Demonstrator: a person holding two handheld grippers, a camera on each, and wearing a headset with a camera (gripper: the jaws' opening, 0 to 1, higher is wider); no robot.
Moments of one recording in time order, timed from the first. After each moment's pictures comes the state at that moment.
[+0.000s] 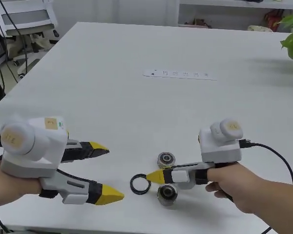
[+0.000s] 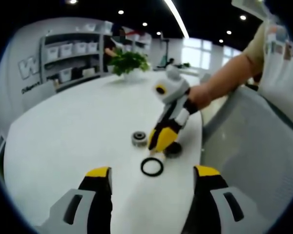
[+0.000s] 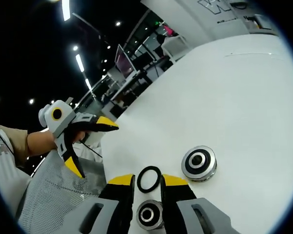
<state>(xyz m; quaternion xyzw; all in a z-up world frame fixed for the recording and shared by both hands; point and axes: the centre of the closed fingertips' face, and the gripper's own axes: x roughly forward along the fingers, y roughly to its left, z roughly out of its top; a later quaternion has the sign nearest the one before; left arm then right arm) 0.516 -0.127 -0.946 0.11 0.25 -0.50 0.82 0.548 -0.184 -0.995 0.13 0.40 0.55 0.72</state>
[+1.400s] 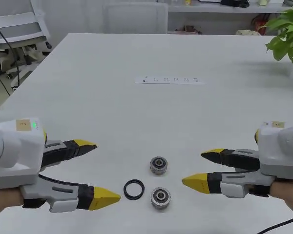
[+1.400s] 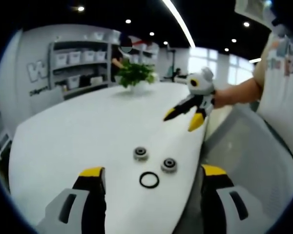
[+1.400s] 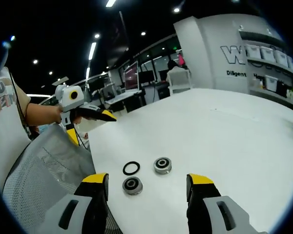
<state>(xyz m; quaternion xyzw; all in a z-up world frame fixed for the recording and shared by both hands) 0.507 -0.132 -0.906 0.09 0.22 -0.47 0.85 0.538 -0.282 -0.933 -0.03 0.25 0.52 0.82</state>
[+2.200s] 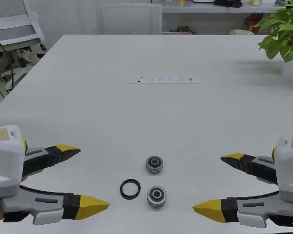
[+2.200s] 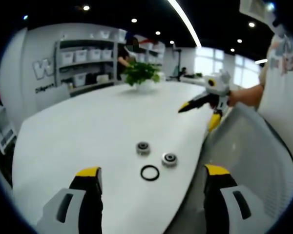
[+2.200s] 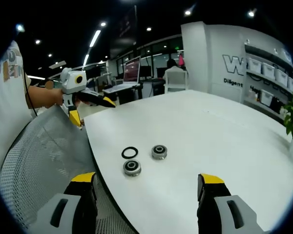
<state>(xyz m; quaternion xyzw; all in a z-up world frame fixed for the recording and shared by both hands) 0.496 -0.118 -0.908 0.08 0.22 -0.44 0.86 0.507 -0.307 -0.934 -0.10 0.24 0.48 0.84</state>
